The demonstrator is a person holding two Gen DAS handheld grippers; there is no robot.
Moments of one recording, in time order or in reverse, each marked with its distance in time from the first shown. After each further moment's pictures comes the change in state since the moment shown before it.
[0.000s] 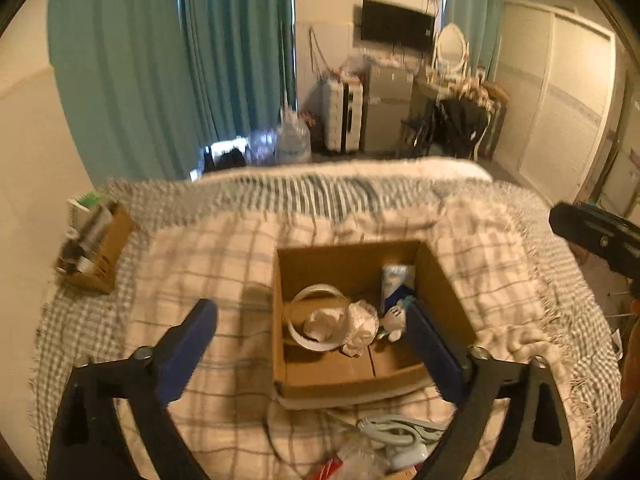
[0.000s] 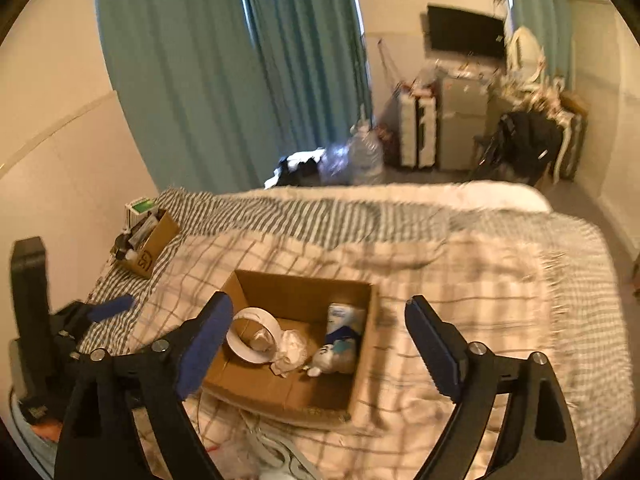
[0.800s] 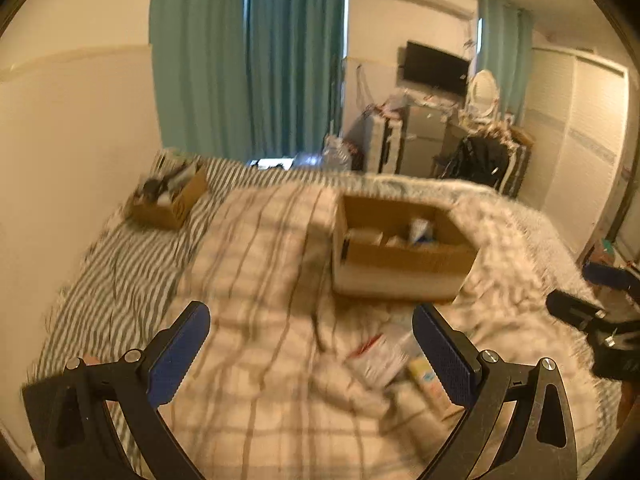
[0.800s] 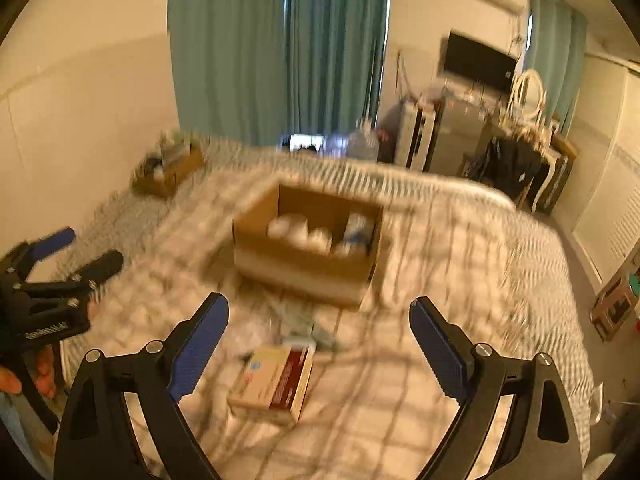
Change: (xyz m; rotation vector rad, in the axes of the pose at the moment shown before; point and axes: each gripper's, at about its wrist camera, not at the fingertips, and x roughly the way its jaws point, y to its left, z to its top) left arm -0.111 0.042 -0.176 -0.140 -0.099 0.111; right arm -0.079 0.090 -0.162 -0.167 0.101 -0.067
